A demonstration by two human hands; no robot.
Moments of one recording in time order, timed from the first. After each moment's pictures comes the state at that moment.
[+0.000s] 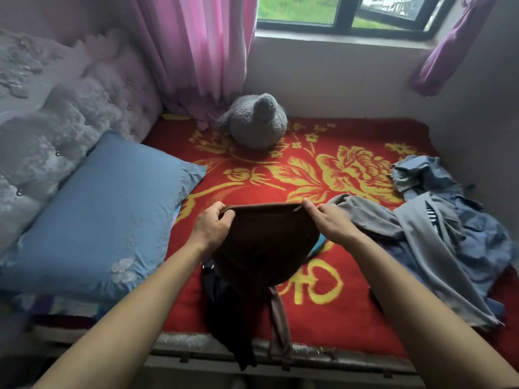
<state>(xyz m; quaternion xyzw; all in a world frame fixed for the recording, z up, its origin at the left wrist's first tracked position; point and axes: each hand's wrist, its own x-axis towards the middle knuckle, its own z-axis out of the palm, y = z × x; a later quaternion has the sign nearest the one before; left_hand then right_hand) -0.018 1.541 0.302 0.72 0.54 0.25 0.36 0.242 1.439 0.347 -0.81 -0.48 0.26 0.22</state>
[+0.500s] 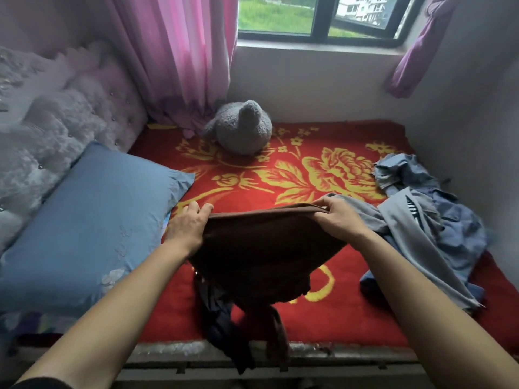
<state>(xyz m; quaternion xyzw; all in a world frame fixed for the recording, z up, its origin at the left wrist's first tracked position) -0.049 1.563 0.289 0.88 0.47 0.02 0.01 0.261 1.405 0.359 -0.79 -0.47 0.26 0.28</state>
